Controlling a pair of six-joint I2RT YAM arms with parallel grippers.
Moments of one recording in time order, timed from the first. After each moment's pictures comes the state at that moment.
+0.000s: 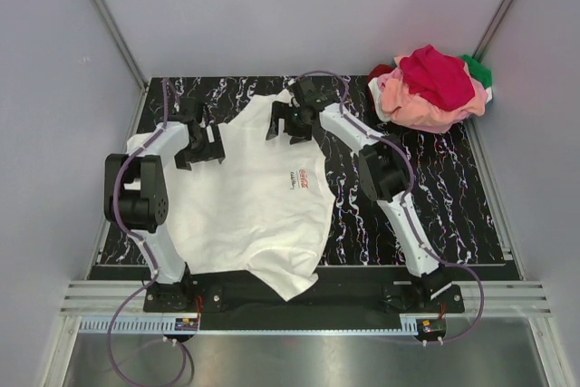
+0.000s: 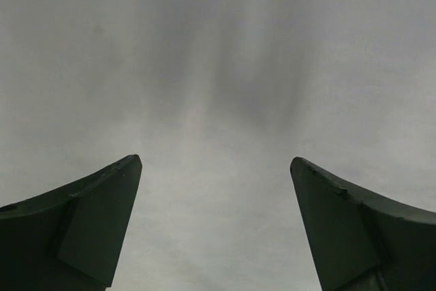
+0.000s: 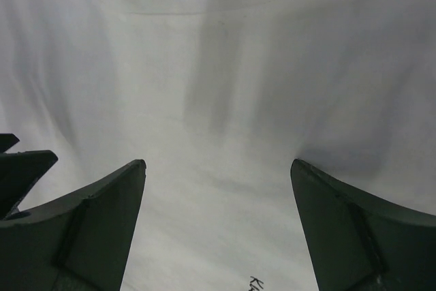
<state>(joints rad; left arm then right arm) -0.05 1.81 1.30 -0.67 -0.09 -0.31 0.54 2.55 2.30 -0.65 -0.32 0.53</state>
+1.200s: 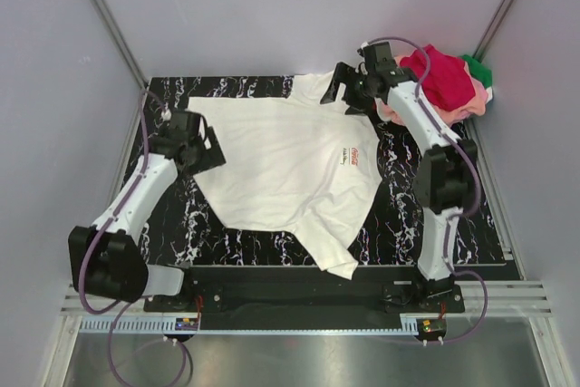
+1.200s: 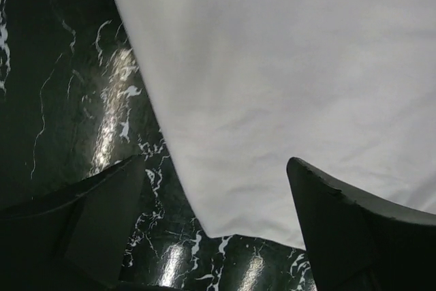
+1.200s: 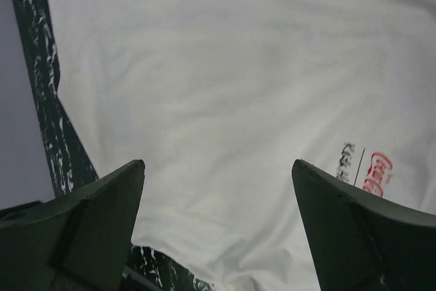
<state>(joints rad) -0.20 1.38 1.15 -0.75 -0.15 -0.50 0.26 2.17 2.07 -0.73 -0.32 0.53</state>
